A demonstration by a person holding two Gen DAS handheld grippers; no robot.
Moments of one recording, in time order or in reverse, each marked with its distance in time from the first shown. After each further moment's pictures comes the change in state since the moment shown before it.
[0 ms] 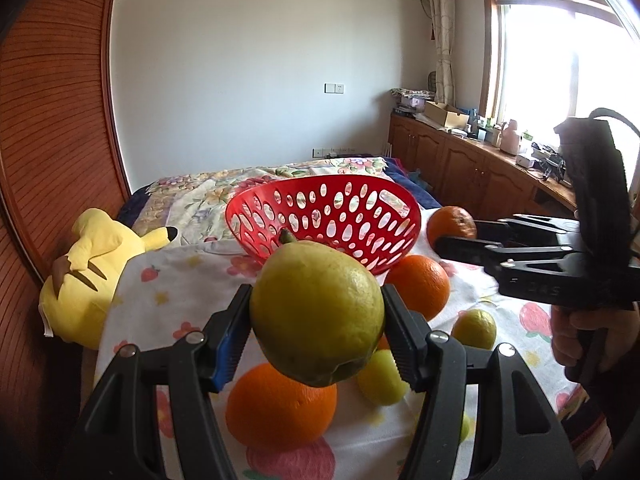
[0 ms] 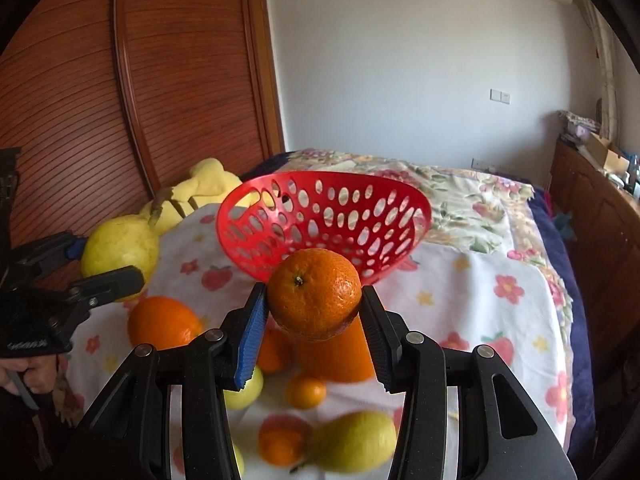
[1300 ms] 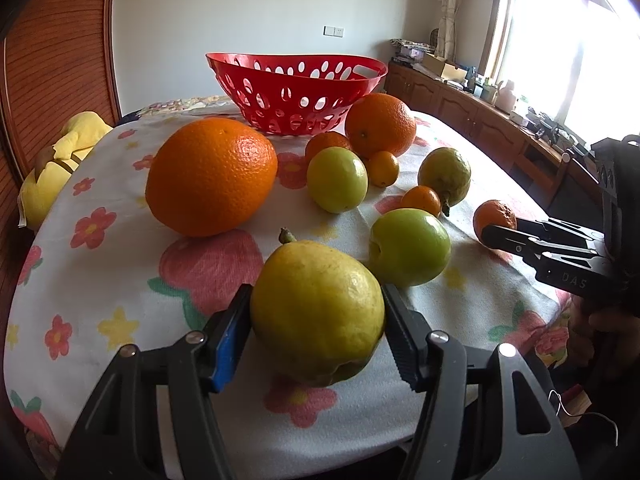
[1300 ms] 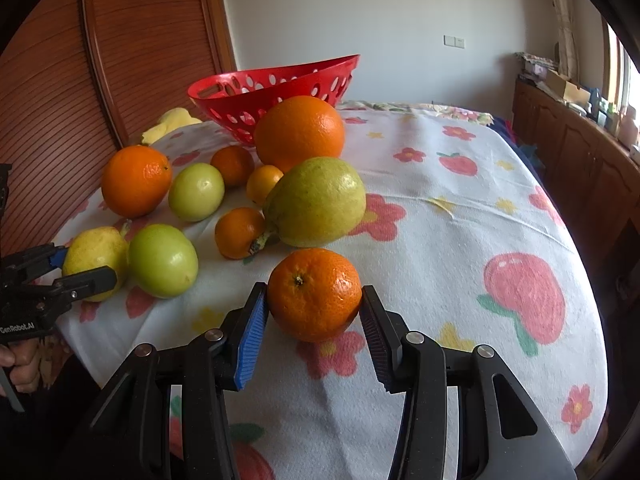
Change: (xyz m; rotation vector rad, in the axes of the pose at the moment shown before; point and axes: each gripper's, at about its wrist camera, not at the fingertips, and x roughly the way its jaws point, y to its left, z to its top) left arm -0.011 -0.047 -0.142 -0.080 0.186 -0.043; right arm -0.045 -0.005 -0.156 0.123 0.112 -0.106
